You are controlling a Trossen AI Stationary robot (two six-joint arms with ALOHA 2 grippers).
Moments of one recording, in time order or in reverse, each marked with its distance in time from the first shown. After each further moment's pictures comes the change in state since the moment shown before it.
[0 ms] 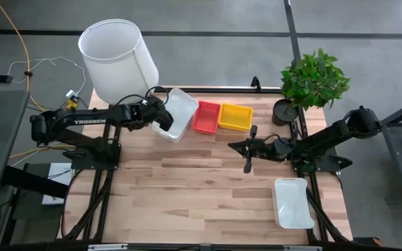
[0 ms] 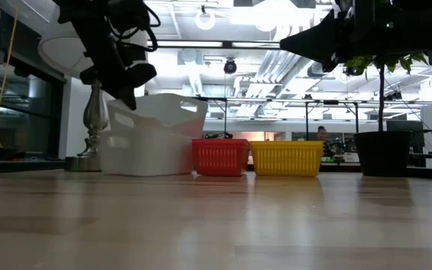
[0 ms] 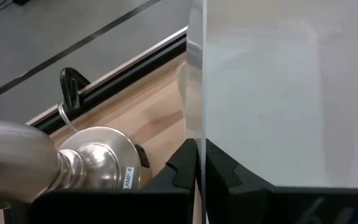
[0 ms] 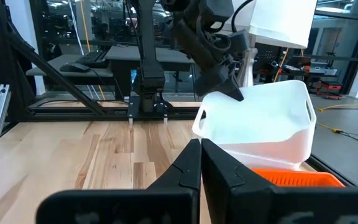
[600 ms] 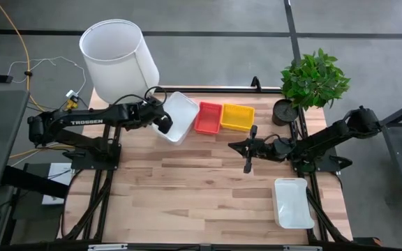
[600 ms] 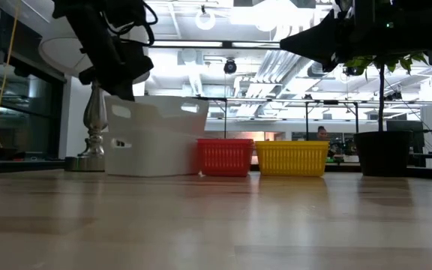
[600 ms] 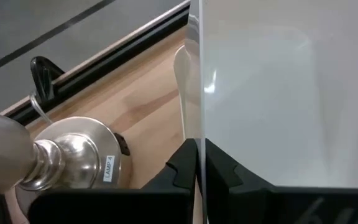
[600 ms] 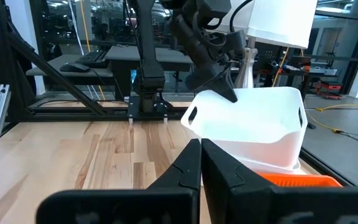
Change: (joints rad) left arm 0.000 -0.037 0.000 -0.030 0.106 -0.002; right arm 0.000 0.000 0.000 0.000 0.000 0.000
